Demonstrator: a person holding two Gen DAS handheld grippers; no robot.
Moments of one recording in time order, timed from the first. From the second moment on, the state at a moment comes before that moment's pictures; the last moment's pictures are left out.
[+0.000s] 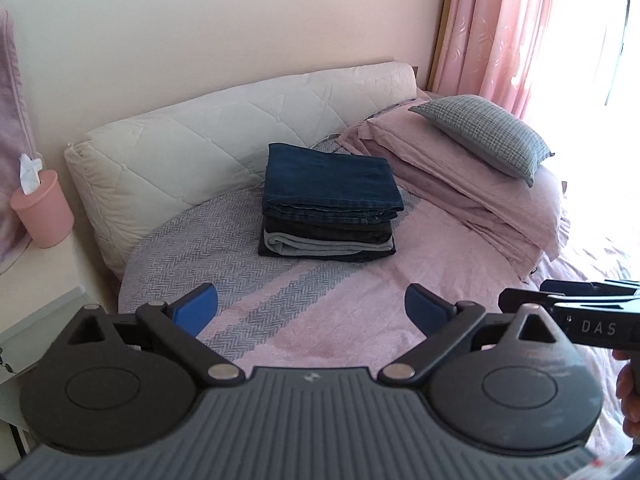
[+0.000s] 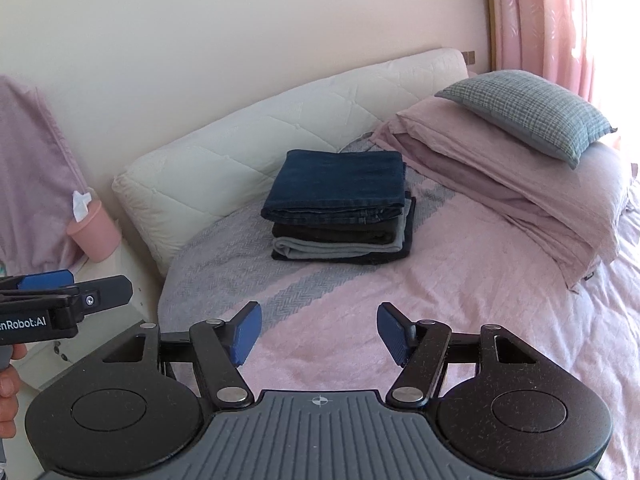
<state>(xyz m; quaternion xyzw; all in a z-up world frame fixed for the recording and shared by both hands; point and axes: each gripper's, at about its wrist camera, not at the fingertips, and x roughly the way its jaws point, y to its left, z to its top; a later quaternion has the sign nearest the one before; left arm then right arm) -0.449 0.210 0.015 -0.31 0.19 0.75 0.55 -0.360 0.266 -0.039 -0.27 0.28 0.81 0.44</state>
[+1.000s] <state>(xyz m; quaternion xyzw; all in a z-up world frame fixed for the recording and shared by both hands) -0.471 0.235 -0.010 -0.35 0.22 0.74 0.54 -0.381 0.287 -0.051 -0.30 0.29 0.81 0.42</state>
